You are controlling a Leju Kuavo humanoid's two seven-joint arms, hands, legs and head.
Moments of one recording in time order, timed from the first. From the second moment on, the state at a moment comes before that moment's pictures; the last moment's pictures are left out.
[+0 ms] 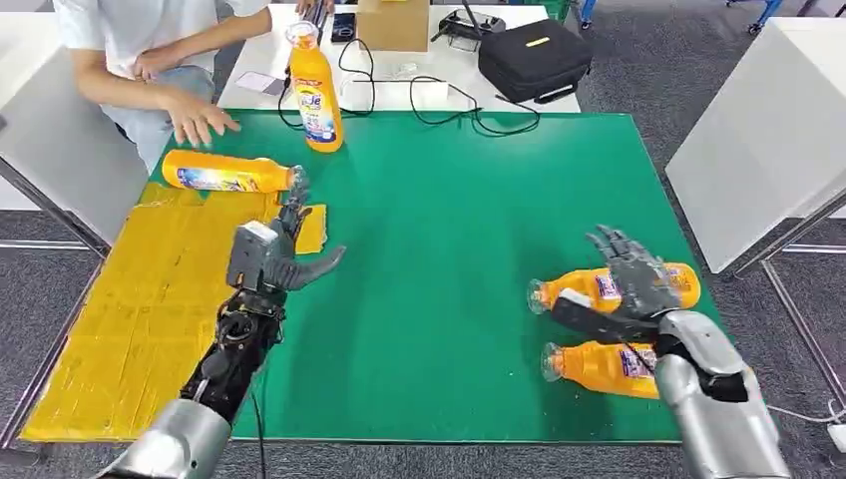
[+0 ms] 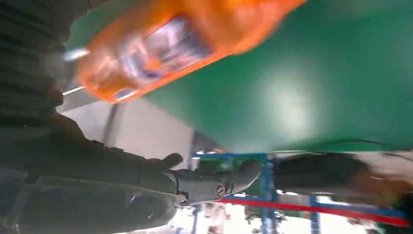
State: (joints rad) left arm -0.42 -0.09 -0.06 -0.98 -0.15 -0.11 -0.47; right arm -0.32 -0.28 0.18 -1.30 1.06 0.02 -0.21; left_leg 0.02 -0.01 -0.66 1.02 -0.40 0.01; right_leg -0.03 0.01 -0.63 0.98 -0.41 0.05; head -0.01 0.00
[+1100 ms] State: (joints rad) left arm -0.18 -0.09 -0.04 -1.42 0.10 -0.19 -0.48; right arm -0.48 -0.28 0.14 -0.89 1.16 0.02 -0.17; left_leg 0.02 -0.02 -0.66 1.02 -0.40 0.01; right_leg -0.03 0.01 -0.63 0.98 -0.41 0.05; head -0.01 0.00
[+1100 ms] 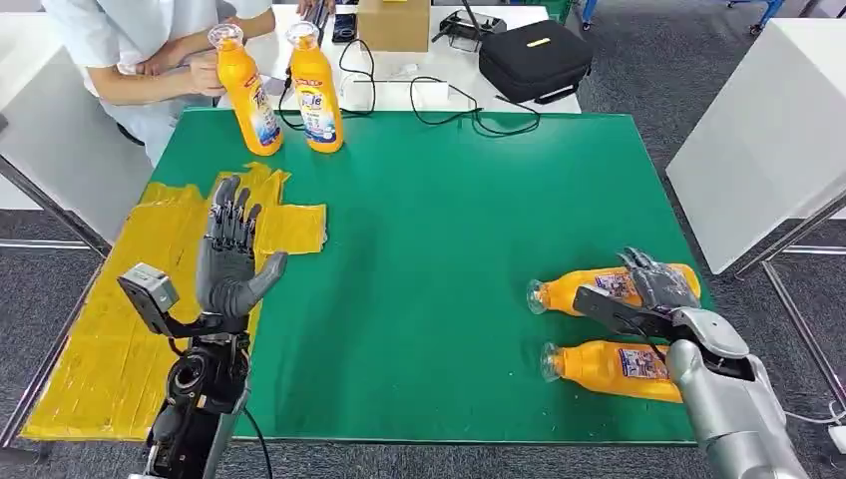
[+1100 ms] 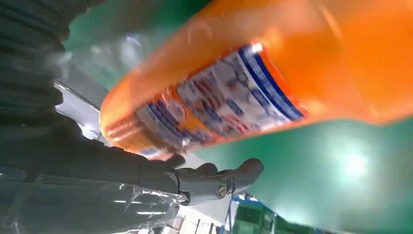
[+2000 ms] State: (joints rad) left arm -0.19 -0.09 -0.05 -1.44 0.14 -0.18 -0.46; right arm -0.66 -0.25 0.20 -0.57 1.26 0.08 -0.08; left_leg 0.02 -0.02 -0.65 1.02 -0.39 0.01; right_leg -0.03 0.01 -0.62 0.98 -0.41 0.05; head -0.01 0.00
